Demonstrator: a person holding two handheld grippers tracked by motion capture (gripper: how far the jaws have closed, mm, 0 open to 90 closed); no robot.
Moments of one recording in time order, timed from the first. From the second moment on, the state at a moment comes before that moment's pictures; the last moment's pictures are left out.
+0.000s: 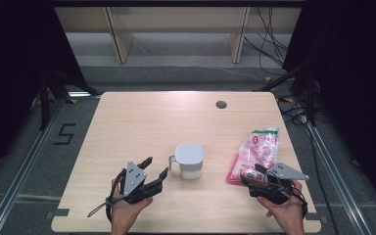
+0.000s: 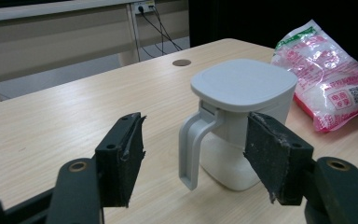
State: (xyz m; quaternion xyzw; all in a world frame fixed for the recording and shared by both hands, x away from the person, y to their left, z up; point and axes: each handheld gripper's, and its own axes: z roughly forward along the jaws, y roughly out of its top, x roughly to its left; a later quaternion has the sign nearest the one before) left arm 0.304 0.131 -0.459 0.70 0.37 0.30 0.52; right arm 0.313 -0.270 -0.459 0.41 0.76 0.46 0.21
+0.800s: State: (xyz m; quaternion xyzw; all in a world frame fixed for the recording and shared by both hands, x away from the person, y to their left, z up) left arm 0.288 0.126 -0.470 0.71 0.38 0.29 0.52; right arm 0.311 -0.271 -0.459 0.41 0.76 0.46 0.21
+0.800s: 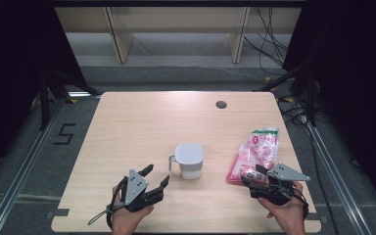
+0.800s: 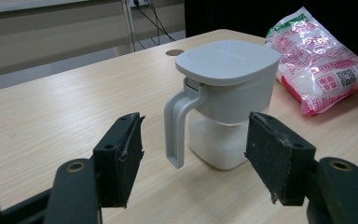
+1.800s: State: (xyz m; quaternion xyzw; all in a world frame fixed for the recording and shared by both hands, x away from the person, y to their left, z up) left arm 0.271 0.132 -0.484 0.71 0.38 0.28 0.52; right arm 0.291 -0.267 -0.471 0.40 0.77 0.46 0.18
